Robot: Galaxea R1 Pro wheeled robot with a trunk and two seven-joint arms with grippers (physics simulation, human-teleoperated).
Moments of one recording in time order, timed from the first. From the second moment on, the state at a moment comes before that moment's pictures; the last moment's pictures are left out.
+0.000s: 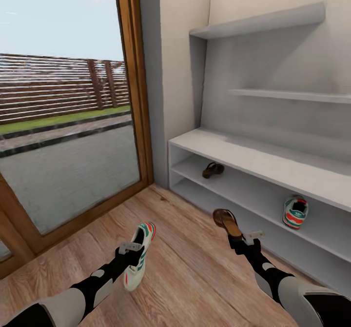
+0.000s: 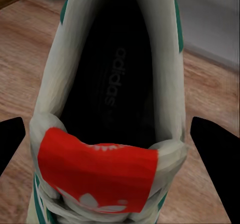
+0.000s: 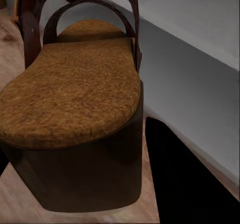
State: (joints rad) left arm -0.72 0.03 -0.74 -0.08 0.74 -0.41 -0.30; right arm -0.80 -0.11 0.03 0.04 0.06 -0.53 0.07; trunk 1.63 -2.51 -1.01
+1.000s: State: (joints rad) left arm -0.72 0.03 -0.74 -0.08 0.74 -0.41 -0.30; right arm -0.80 -0.11 0.03 0.04 0.06 -0.53 0.07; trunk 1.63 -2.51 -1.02
